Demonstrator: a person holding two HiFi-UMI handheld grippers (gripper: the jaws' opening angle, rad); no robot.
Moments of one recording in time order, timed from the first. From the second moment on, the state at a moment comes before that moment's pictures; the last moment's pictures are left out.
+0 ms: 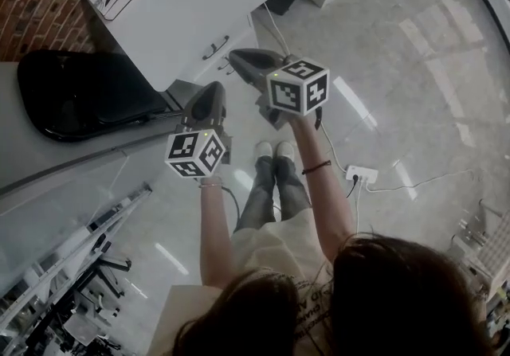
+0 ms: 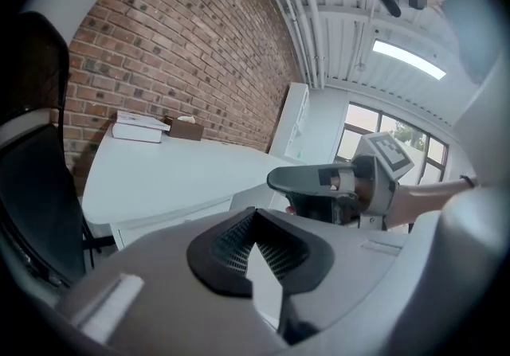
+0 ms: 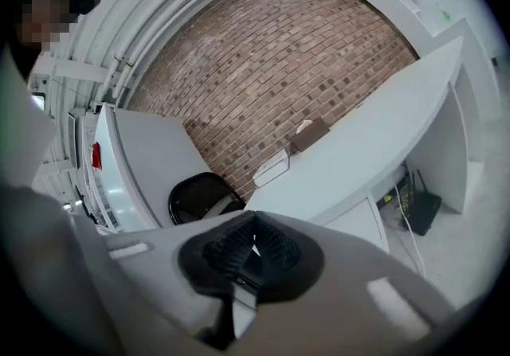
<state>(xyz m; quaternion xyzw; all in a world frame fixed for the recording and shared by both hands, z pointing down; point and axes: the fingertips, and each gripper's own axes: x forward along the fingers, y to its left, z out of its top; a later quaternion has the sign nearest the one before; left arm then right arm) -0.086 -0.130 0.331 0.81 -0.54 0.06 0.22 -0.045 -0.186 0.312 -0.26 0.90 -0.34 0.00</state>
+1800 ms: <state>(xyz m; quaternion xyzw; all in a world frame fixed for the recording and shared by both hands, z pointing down) -0.131 -0.204 0.499 0.78 -0.56 0.07 0.27 -0.109 -0.260 0.521 -0.26 0.85 -0.46 -0.02</state>
